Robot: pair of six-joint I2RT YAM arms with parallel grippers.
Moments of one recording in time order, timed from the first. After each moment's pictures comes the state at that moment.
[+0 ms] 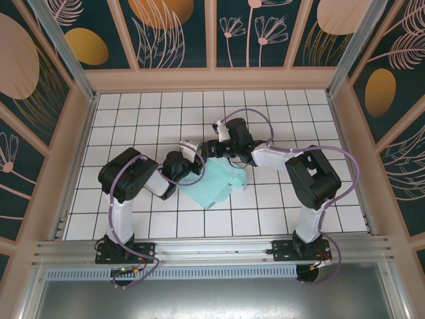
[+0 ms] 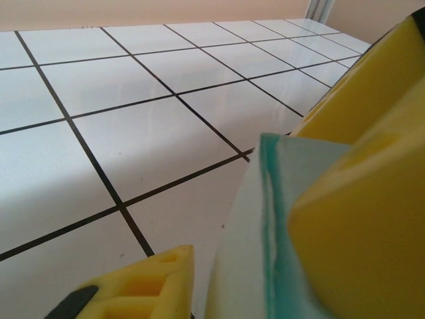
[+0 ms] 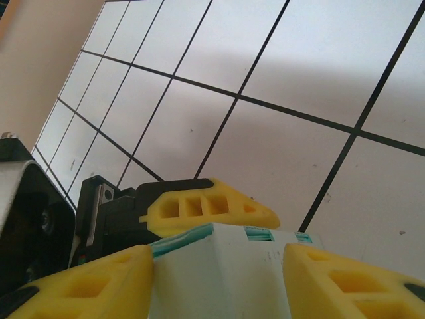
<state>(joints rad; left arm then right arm) -0.58 2.02 0.60 1.15 0.12 -0.16 0.62 1.84 1.08 0.12 -0.46 0.43</state>
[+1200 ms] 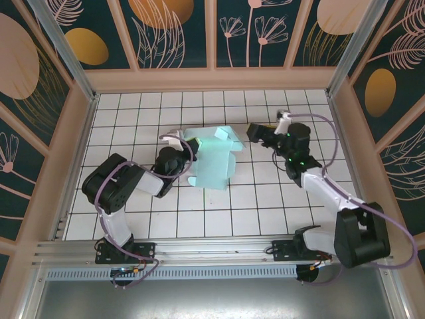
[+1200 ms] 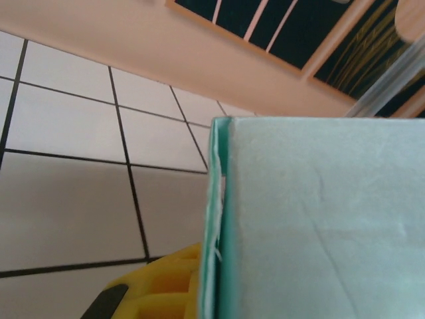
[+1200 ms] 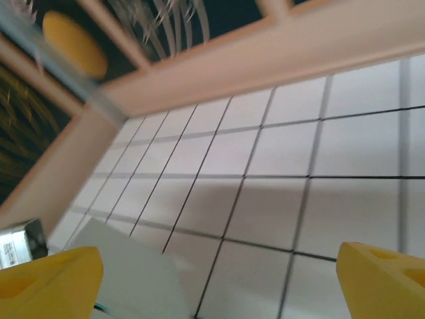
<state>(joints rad) -0.56 1.84 0.59 1.13 -0.06 -0.64 0.25 1.21 0.64 0.34 -0.33 0.53</state>
